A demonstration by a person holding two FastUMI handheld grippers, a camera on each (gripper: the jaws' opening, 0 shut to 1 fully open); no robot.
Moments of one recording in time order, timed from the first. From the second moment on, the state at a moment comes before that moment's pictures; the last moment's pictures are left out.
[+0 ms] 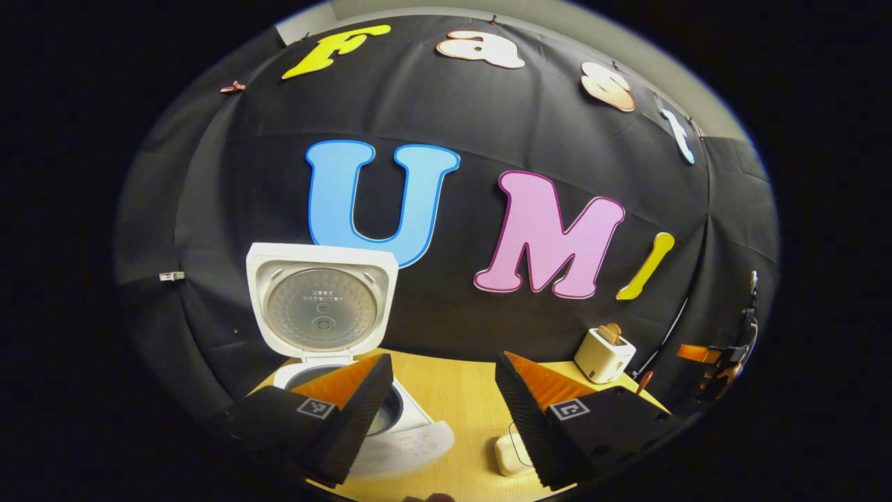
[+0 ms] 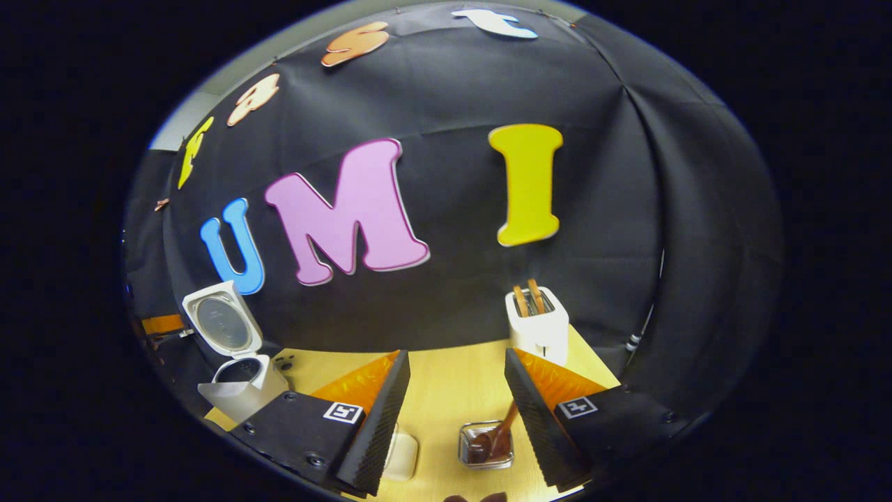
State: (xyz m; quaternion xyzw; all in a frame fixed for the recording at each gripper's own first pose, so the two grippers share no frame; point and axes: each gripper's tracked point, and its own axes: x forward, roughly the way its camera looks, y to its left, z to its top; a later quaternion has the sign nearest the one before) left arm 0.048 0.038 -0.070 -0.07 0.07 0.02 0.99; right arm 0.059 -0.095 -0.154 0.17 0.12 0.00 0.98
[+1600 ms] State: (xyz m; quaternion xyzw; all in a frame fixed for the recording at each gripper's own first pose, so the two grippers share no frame) left arm 0.189 0.222 0.021 0.02 -0.01 0.18 0.98; right arm 0.015 -0.022 -0.094 0.10 0.09 0.05 0.99
